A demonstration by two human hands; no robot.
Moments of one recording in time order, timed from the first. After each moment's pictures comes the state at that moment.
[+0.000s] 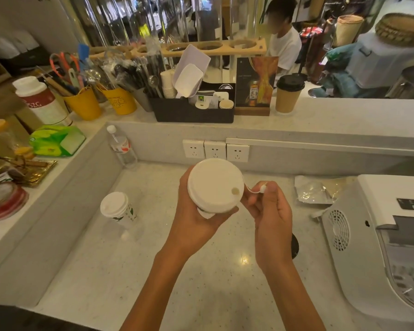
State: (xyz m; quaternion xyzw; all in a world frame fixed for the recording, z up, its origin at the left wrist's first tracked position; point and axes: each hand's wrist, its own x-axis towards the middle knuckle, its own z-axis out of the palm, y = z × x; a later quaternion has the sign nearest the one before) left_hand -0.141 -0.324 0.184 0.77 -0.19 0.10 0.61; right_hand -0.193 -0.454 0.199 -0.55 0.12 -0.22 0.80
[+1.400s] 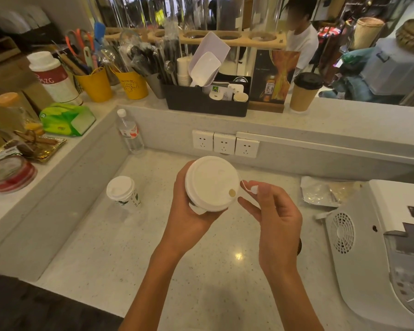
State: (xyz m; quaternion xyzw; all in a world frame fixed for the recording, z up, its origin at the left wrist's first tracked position) left_hand -0.158 -0.299 0.182 0.76 -0.15 0.11 0.62; right_hand -0.203 -0.439 0.197 -0.59 0.11 -0.24 0.77
